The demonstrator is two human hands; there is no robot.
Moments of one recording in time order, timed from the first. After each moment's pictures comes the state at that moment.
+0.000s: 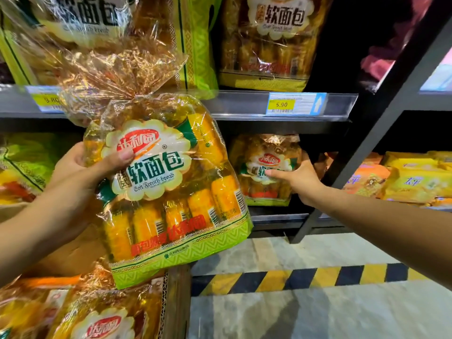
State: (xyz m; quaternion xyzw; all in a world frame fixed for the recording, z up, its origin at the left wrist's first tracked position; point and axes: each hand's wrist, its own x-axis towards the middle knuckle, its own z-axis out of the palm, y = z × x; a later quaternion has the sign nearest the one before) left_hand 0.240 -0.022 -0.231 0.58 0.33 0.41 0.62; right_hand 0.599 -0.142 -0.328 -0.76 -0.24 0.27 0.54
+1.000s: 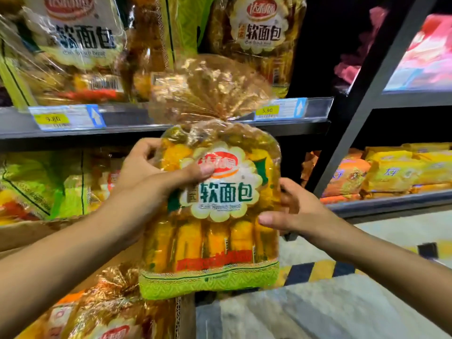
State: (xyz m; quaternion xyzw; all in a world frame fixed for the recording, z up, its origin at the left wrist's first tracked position) left_hand 0.293 -0.079 -0.202 0.63 0.32 0.34 0.62; right_hand 0.472 -0.234 -0.235 -0.63 -0.39 0.44 0.50
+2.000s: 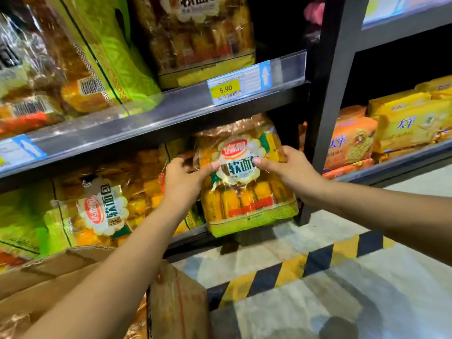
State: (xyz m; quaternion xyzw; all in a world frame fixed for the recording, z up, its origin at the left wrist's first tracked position) left_hand 0.423 -0.040 -0.291 0.69 0.45 0.27 0.49; right_hand 0.579 -0.178 -0.328 -0.67 -0.25 0.29 0.64
